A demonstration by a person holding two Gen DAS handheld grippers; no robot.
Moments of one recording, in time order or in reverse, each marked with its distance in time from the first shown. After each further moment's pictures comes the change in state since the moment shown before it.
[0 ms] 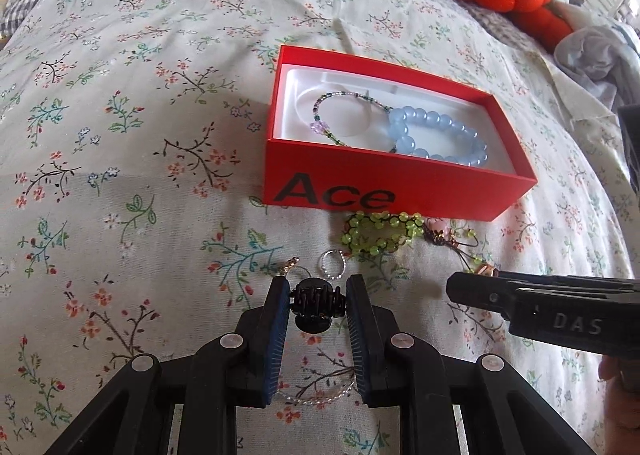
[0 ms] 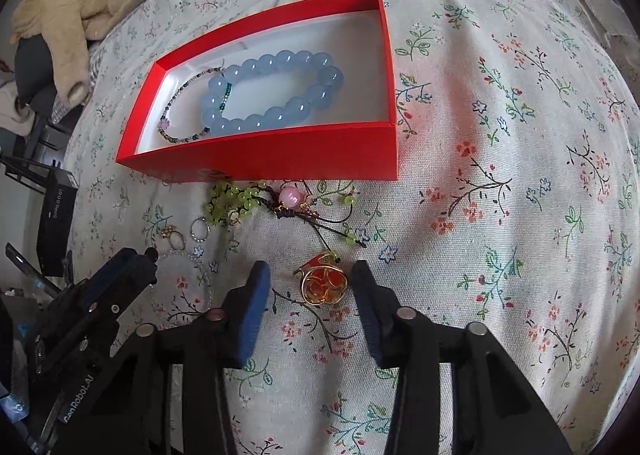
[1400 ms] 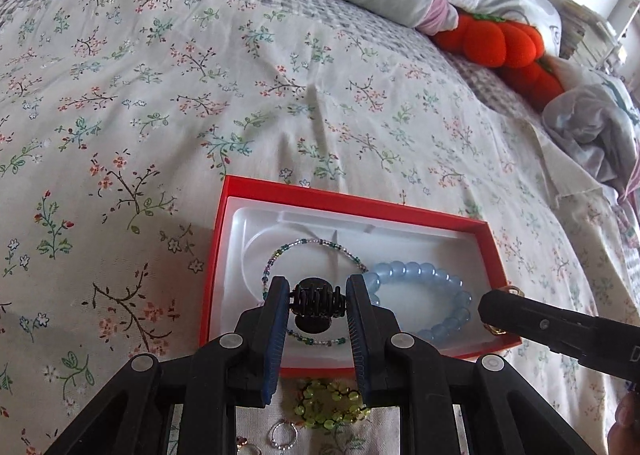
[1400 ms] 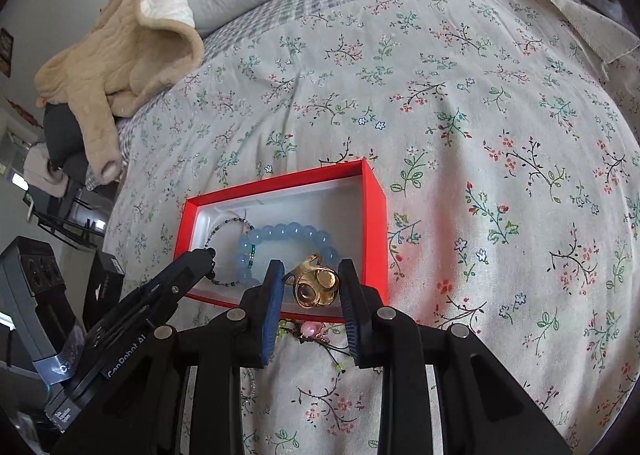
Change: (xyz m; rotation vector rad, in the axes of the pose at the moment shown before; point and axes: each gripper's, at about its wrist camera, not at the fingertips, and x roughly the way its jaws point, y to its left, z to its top) left arm 0.036 -0.006 0.080 -0.052 -0.096 -0.101; right arm -0.047 -0.027 0.062 0.083 -0.216 0.156
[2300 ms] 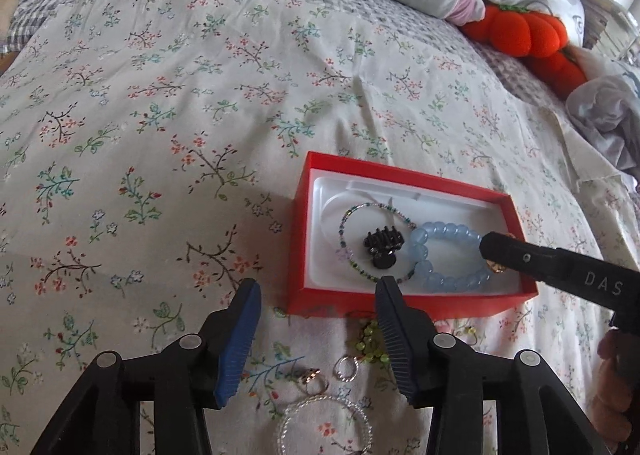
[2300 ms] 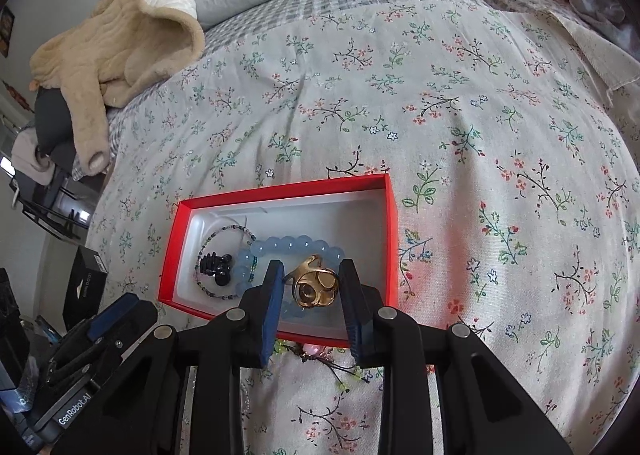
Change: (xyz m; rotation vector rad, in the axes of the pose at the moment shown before) left arm -0.048 0.025 -0.012 -0.002 0.054 0.105; right arm 0.014 0.020 0.004 -0.057 -0.009 -0.060
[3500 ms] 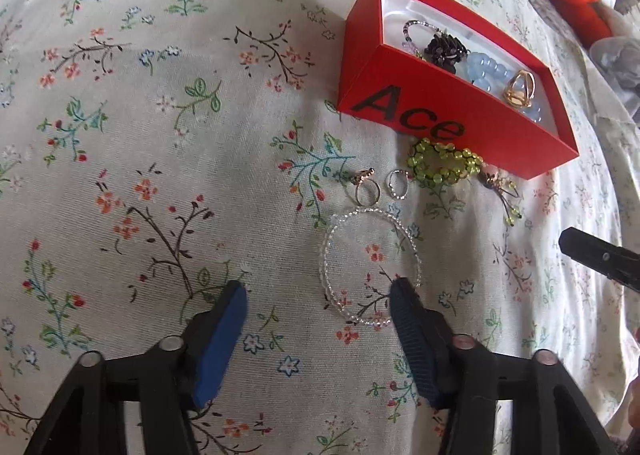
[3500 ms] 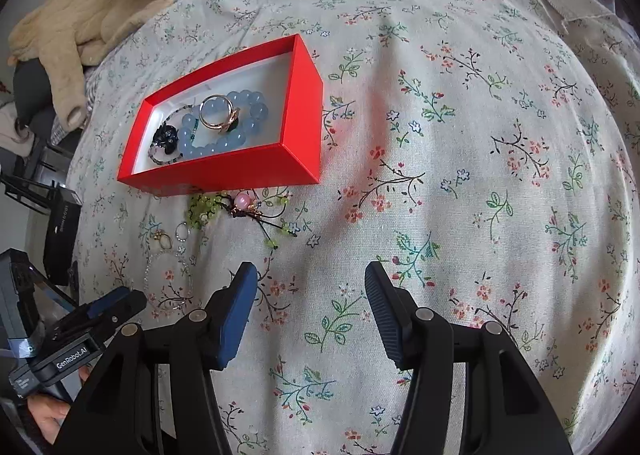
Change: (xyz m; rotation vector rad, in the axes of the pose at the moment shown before) left arm 0.013 0.029 -0.083 -0.105 0.270 -0.027; right arm -0.026 -0.038 -0.078 0.016 0.172 -0.084
